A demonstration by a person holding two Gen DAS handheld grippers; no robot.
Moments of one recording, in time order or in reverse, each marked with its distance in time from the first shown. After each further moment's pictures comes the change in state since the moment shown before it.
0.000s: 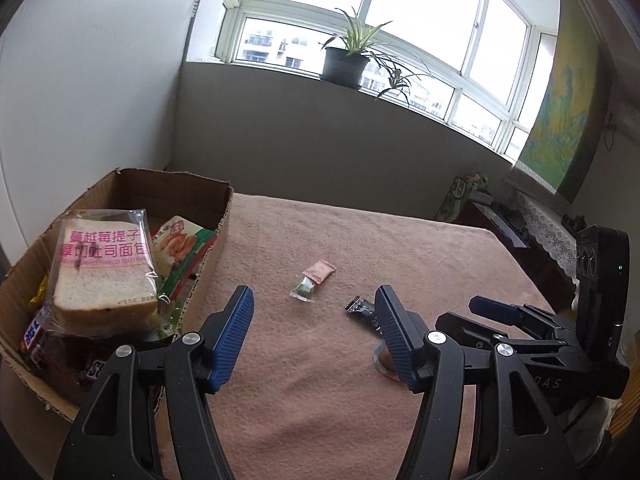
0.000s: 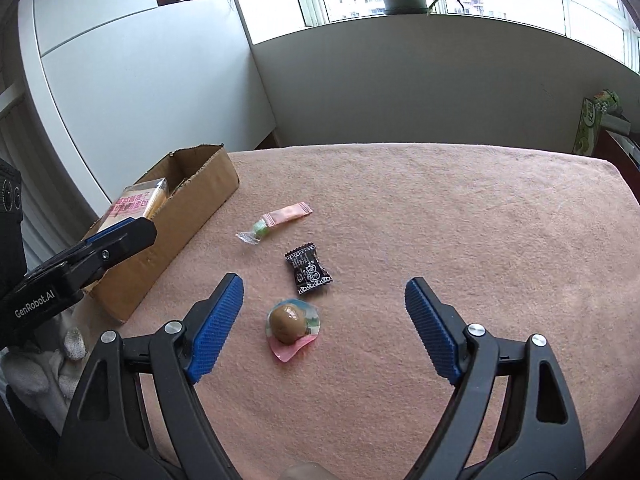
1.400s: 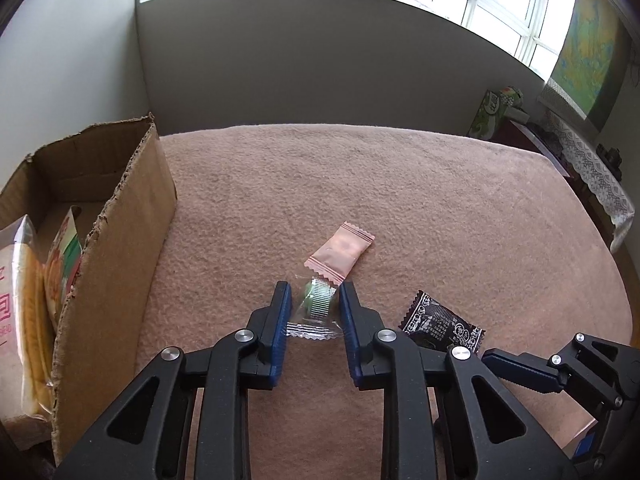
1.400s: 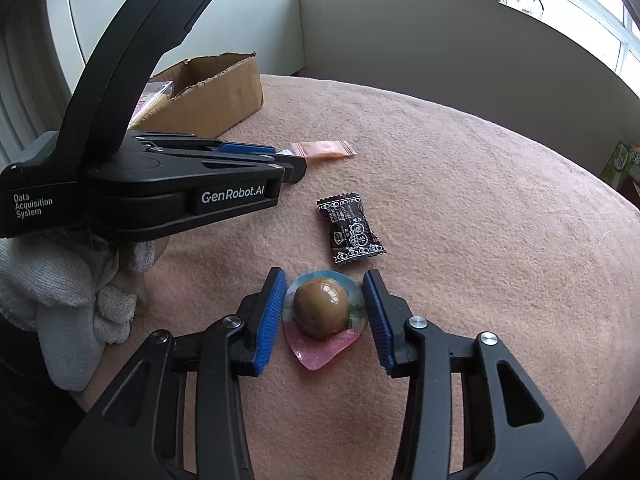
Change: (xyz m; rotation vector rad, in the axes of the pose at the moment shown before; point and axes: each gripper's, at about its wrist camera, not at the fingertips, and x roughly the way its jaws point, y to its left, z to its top) left arm 0.125 -0.009 0.008 0.121 0.291 0.077; right arm 0.054 0.039 -0.016 -0.227 0.161 -0.039
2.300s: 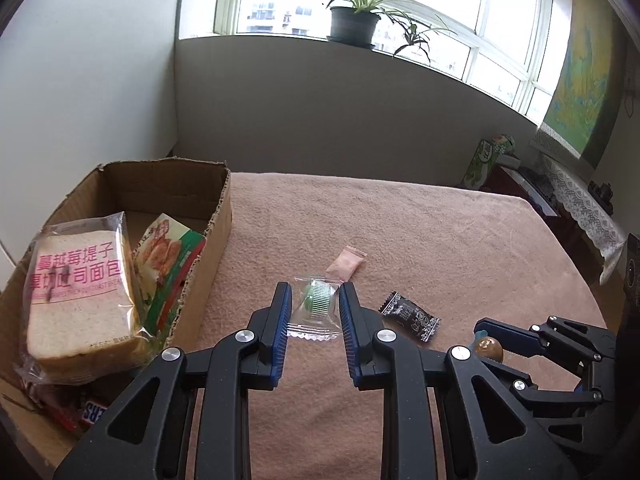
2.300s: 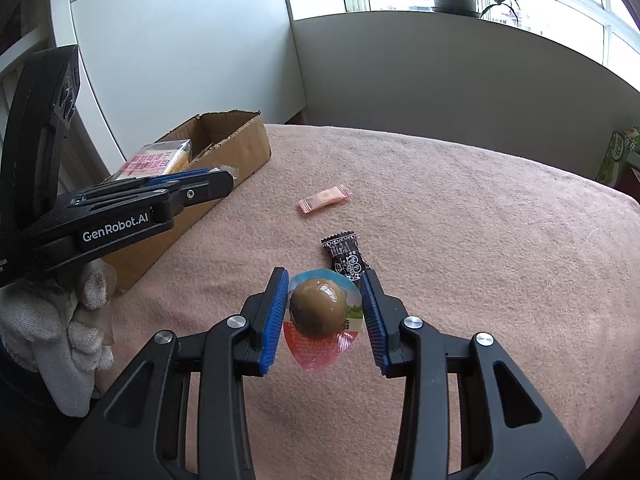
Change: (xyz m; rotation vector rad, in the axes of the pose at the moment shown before) left arm -0.078 0.015 -0.019 -0.068 -0.180 0.012; right arm -0.048 -0.009 0.013 0.079 -0.132 0.060
